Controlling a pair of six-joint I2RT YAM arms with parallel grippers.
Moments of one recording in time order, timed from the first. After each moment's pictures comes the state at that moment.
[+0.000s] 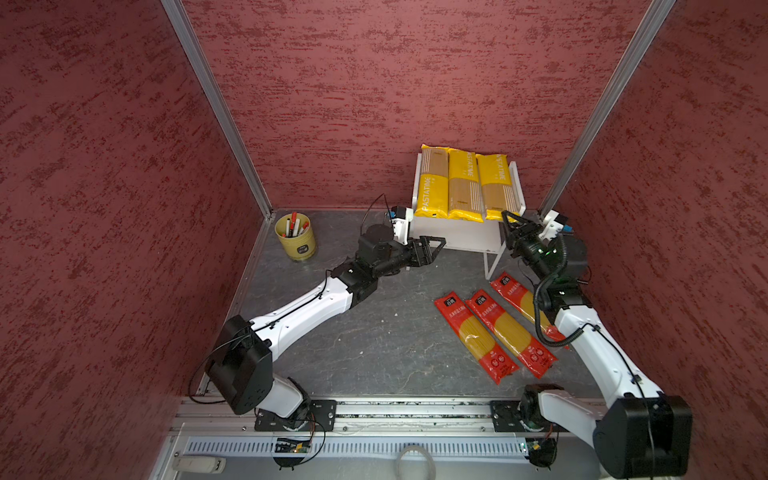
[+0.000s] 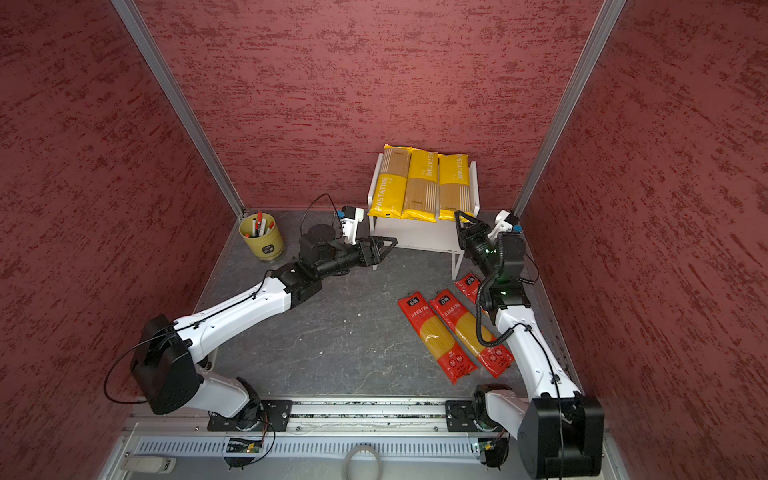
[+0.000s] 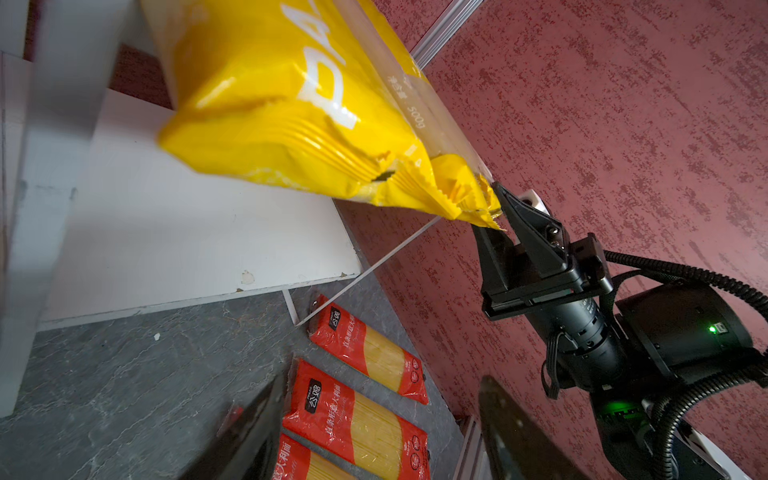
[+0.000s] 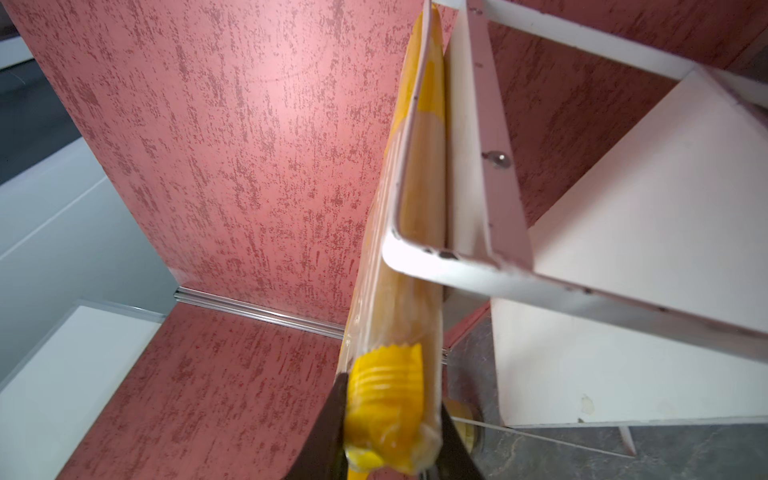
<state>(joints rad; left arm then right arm) -0.71 1.48 1.16 0.16 0.27 -0.74 0.04 1.12 0.82 0.41 -0.36 1.37</state>
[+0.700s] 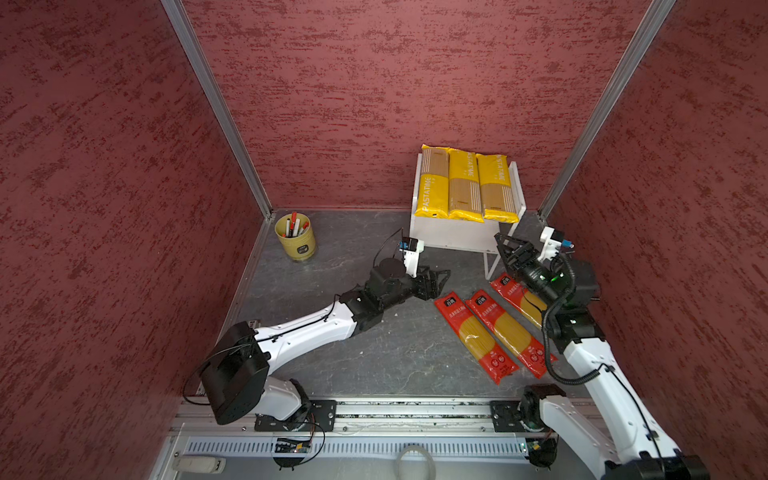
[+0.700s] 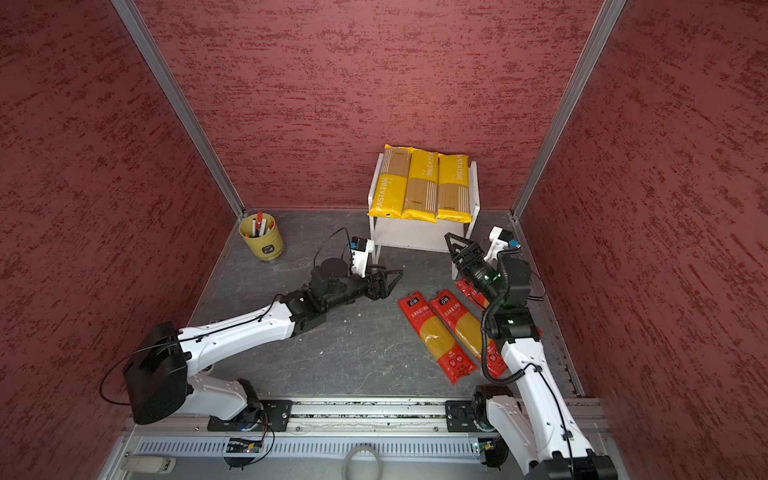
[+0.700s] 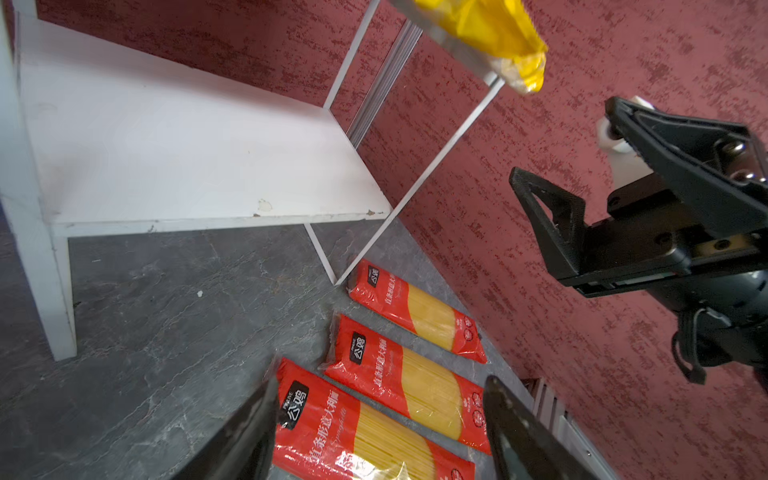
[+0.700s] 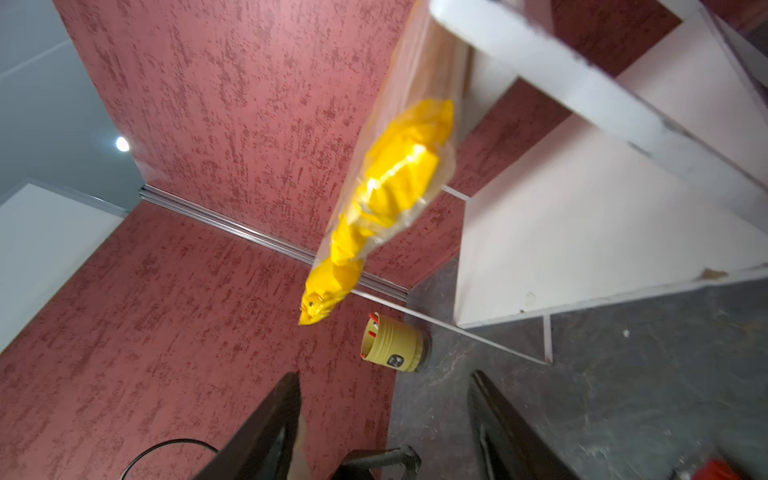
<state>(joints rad) -0.91 1.42 0.91 0.29 0.01 -0.55 0.06 0.84 0.66 0.15 -0.46 1.12</state>
